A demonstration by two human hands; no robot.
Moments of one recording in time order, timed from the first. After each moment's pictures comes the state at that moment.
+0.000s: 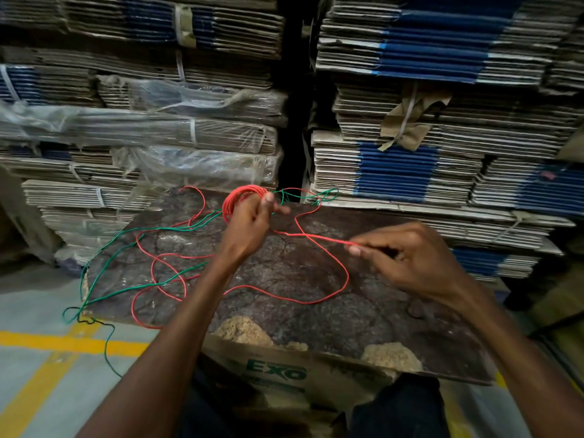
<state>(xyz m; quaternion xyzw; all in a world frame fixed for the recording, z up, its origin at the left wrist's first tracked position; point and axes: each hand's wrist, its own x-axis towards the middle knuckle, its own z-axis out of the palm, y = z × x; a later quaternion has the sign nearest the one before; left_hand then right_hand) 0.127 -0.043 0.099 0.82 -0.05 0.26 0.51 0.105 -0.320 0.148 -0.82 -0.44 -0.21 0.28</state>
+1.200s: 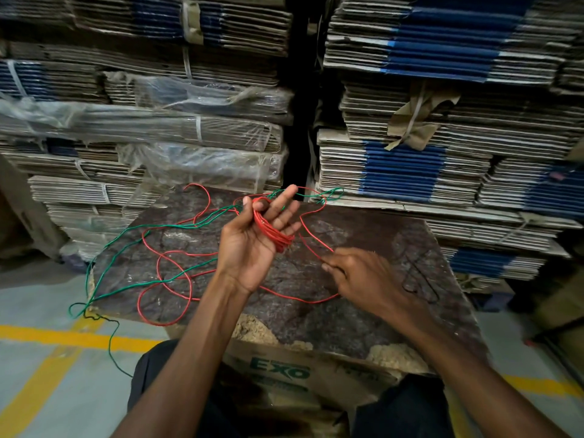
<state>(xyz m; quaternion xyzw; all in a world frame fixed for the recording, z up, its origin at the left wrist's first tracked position) 0.082 -0.062 0.109 0.31 -0.12 0.03 0.94 0.123 -0.271 0.069 -0.91 -0.37 -0.17 0.12</state>
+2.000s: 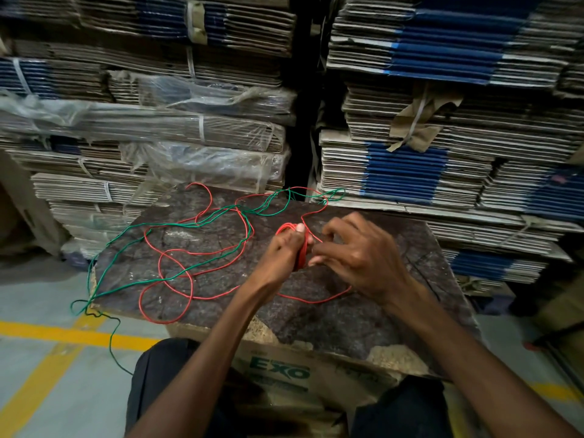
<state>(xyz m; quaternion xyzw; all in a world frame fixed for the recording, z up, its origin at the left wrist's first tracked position) 0.086 -0.097 0.081 0.68 -0.02 0.08 0.73 0.116 -0.261 0.116 -0.79 -0.49 -0.35 0.08</state>
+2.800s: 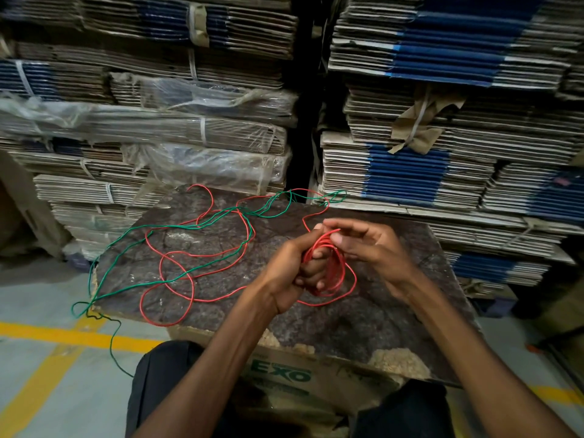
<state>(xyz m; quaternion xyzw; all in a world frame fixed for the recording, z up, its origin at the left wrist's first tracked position) 0.074 -0.111 0.105 0.50 -0.05 -0.15 0.85 0.127 -0.270 0.117 -0.68 -0.27 0.13 0.66</state>
